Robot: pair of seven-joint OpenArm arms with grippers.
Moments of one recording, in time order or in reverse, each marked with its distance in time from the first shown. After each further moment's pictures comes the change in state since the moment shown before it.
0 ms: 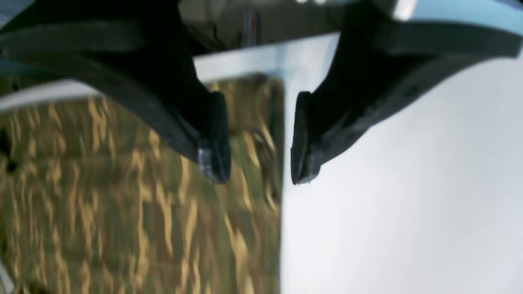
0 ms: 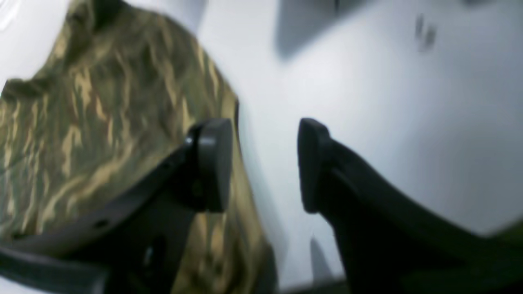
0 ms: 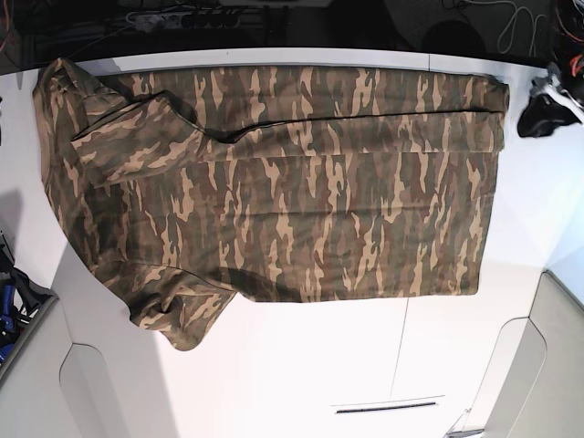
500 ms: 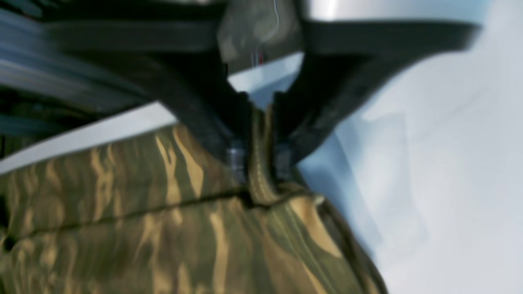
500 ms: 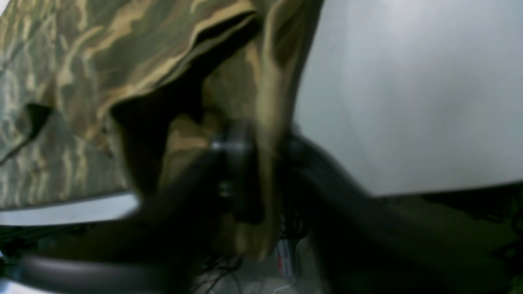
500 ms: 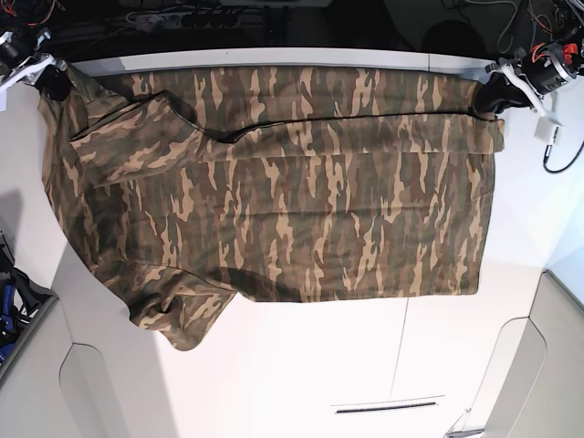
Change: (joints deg) left arm 3.0 0.0 14.1 0.0 4.3 0.0 -0.8; right arm -10.7 -3.8 -13.2 0.0 3.4 0.3 -3.7
